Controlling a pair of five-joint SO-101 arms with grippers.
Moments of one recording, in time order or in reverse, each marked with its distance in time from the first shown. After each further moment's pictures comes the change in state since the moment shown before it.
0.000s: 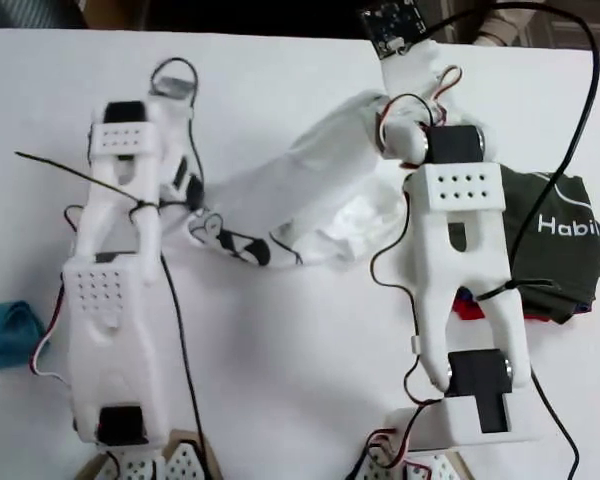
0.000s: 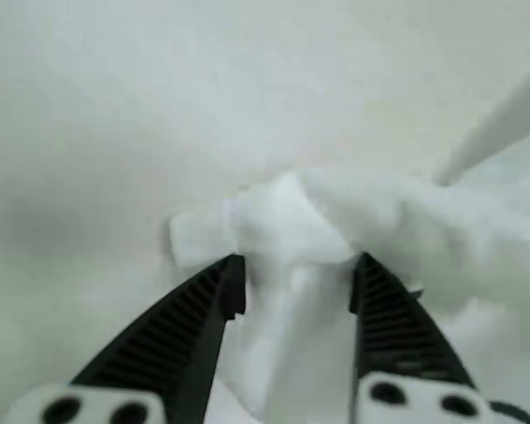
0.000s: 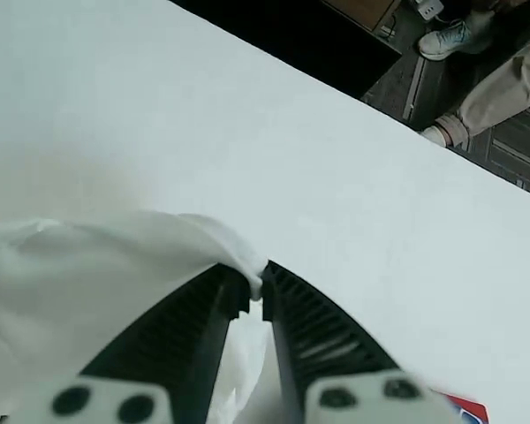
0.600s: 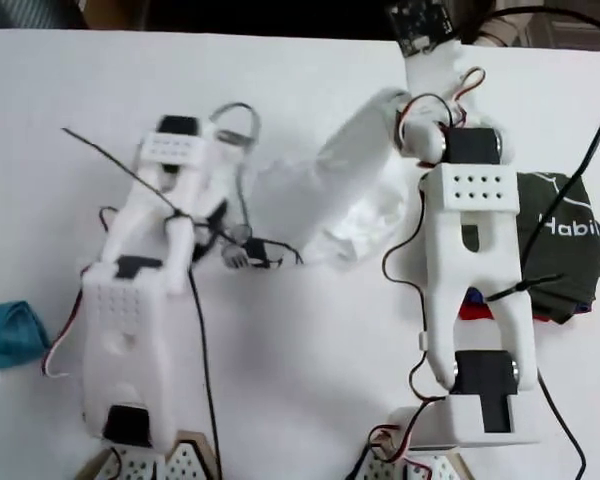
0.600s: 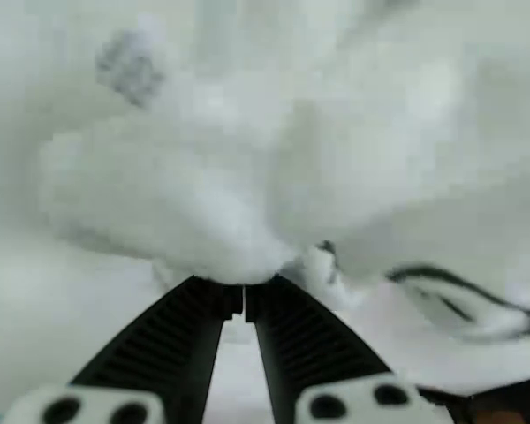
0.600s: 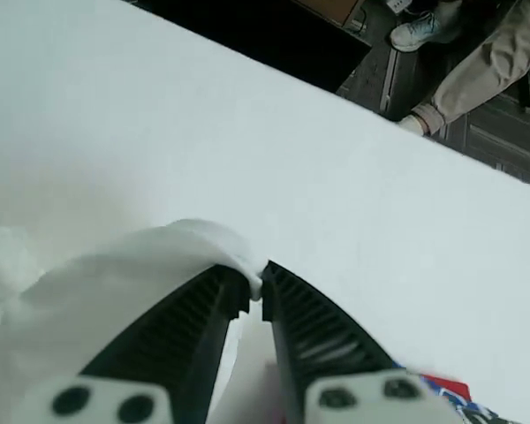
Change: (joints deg) left arm 11.9 -14.0 23.0 9.7 -5.2; right arm 3.3 0.0 4.0 -3.1 0.0
